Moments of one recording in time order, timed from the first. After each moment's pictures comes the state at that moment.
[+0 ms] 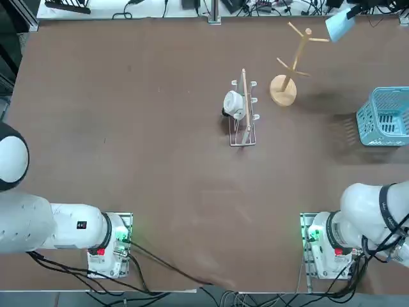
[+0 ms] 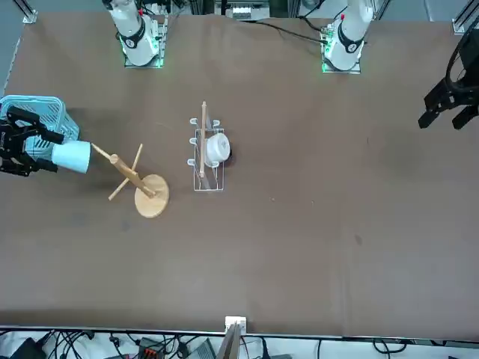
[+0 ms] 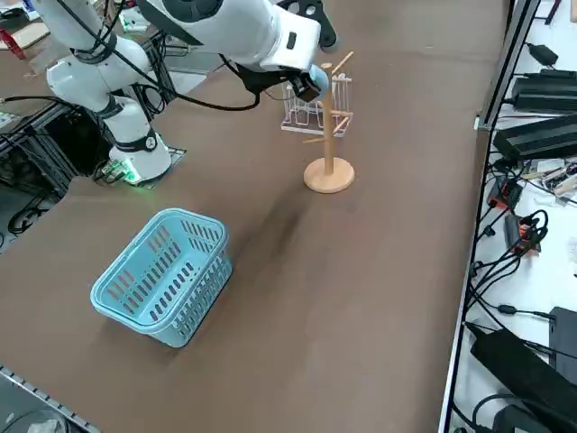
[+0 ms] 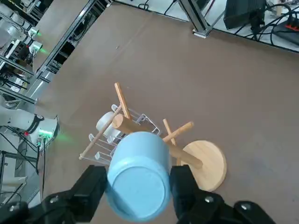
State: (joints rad) arm -0.63 0.28 0.32 -1.56 0.72 1.52 -1.08
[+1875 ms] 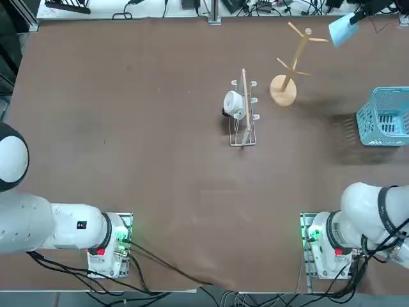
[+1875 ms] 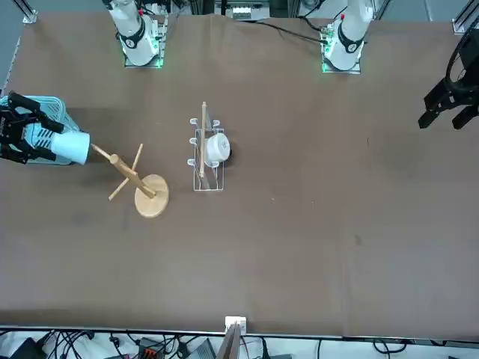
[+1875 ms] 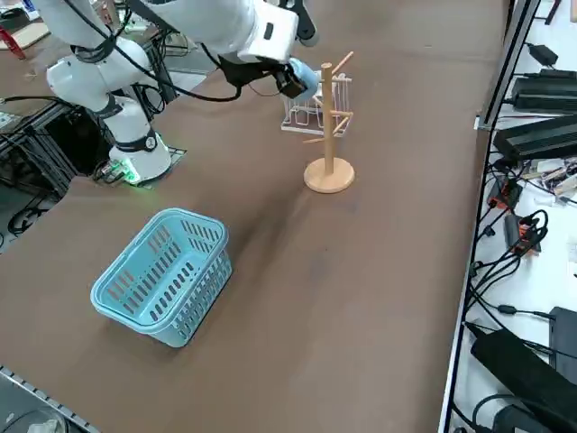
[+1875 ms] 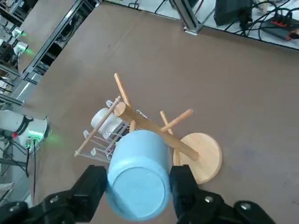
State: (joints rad) arm -0.67 0.15 0.32 -1.71 0.73 1.57 -1.12
